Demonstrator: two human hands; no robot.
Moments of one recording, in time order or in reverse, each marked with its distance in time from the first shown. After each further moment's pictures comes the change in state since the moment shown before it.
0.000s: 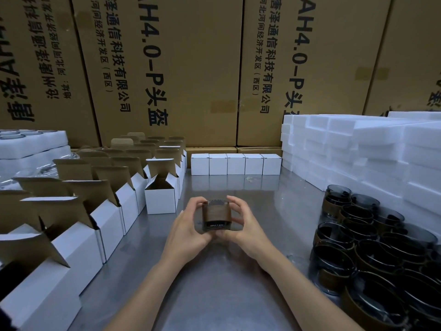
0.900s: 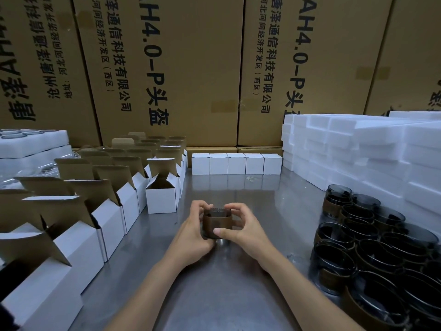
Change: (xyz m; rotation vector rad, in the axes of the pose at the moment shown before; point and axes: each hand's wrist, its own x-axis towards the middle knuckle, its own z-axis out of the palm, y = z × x) left_hand -0.001 -0.002 0.004 -0.070 -0.211 -0.093; right_hand -0.002 -0.003 0.004 0.076 0.051 0.065
